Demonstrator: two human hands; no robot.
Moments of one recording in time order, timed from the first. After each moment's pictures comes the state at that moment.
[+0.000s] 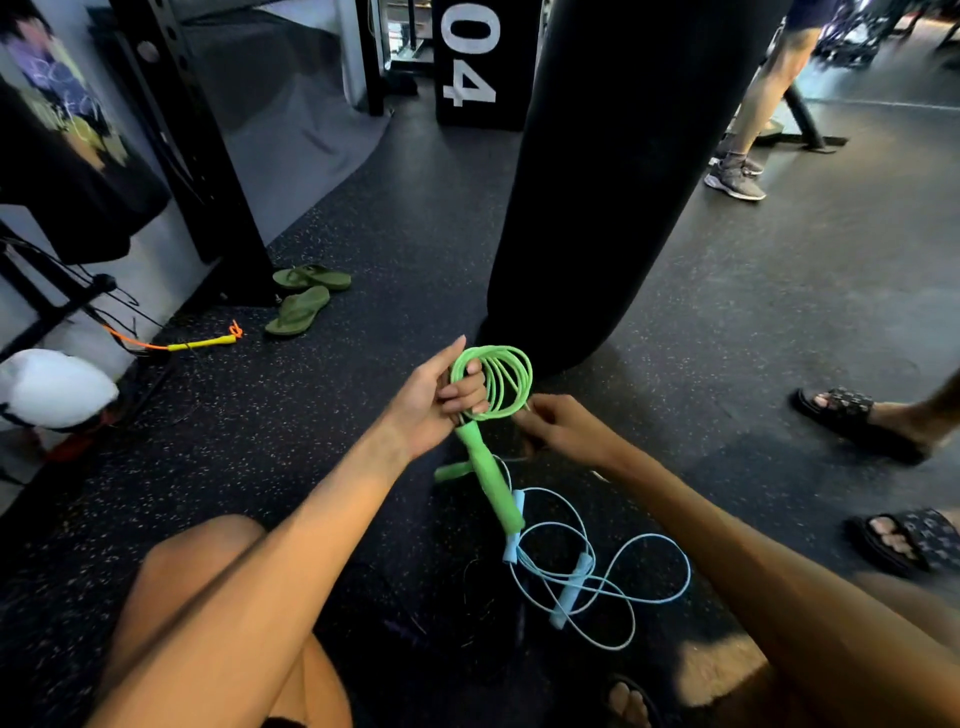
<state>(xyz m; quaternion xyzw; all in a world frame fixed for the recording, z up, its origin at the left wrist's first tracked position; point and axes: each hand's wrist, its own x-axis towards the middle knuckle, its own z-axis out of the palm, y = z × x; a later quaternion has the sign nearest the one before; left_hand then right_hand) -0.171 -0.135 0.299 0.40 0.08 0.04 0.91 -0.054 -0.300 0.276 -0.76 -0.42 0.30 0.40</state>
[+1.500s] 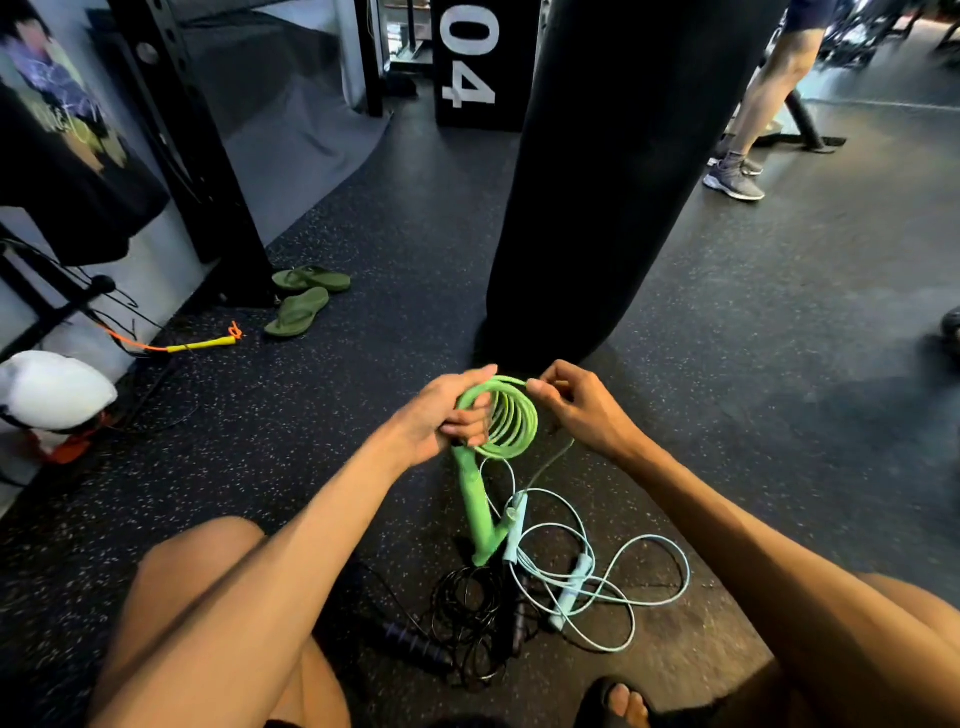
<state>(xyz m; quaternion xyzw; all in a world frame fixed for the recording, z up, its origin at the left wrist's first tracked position) -0.170 -0.145 0.296 0.54 0.10 -0.03 0.84 -0.041 -0.304 0.289 -0.77 -0.40 0.16 0.47</state>
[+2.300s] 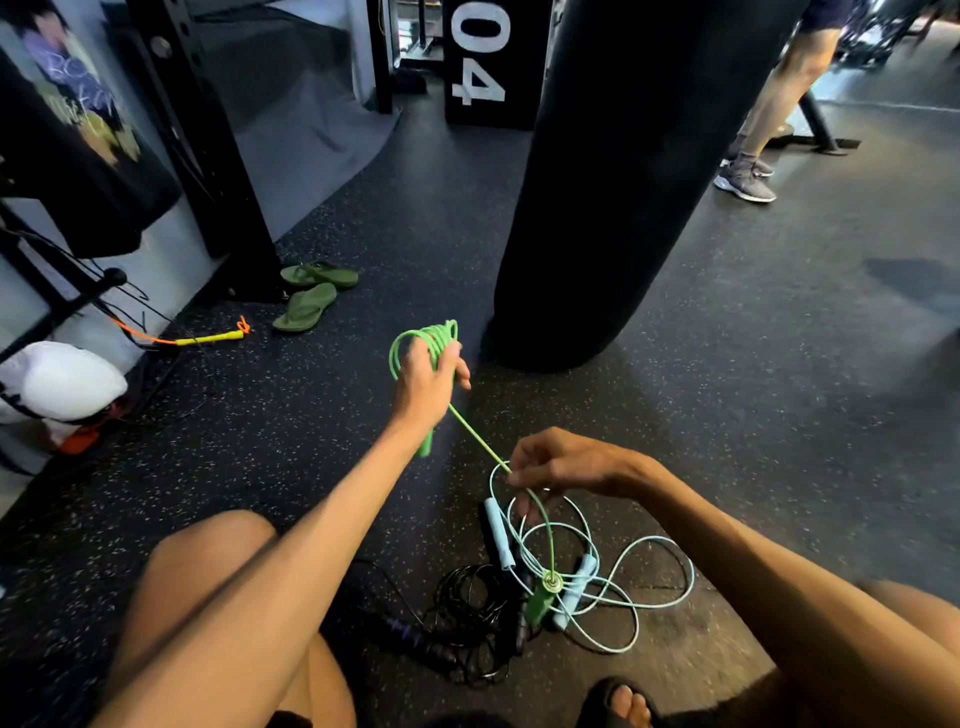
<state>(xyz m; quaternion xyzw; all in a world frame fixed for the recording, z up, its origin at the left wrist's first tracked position) -0.160 -0.121 0.279 0.73 0.27 0.33 0.53 -0.073 -0.313 0.281 -0.68 -0.39 0.53 0.31</state>
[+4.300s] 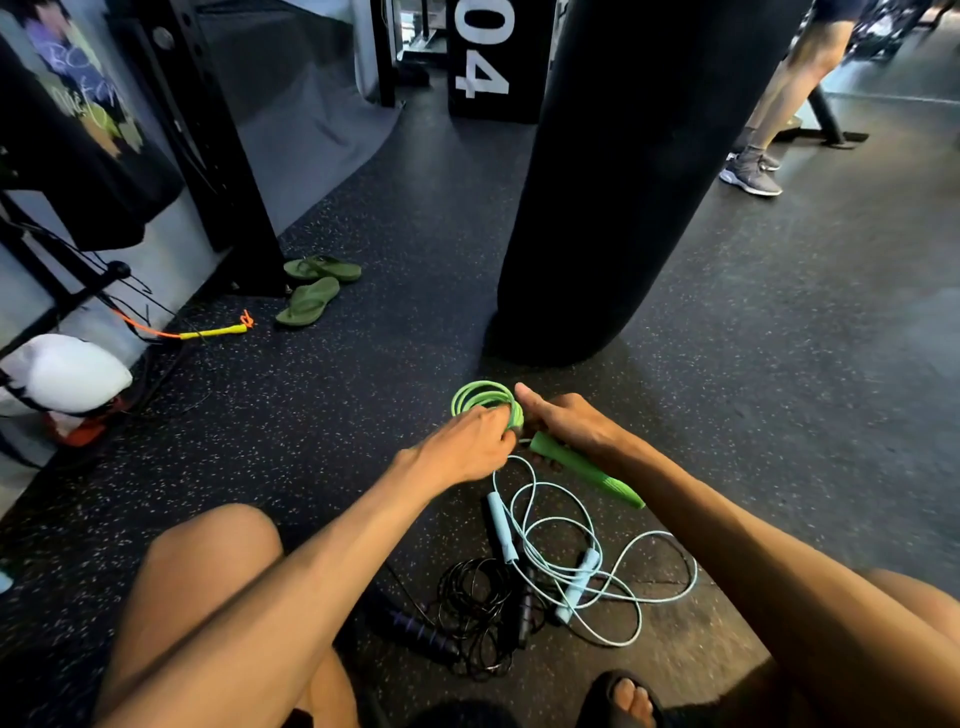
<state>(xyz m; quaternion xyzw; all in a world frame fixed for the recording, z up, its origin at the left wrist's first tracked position) -0.178 -0.166 0.267 0.96 0.12 0.00 0.24 -0.065 -0.291 0.286 -0.80 -0.24 0.39 0.40</state>
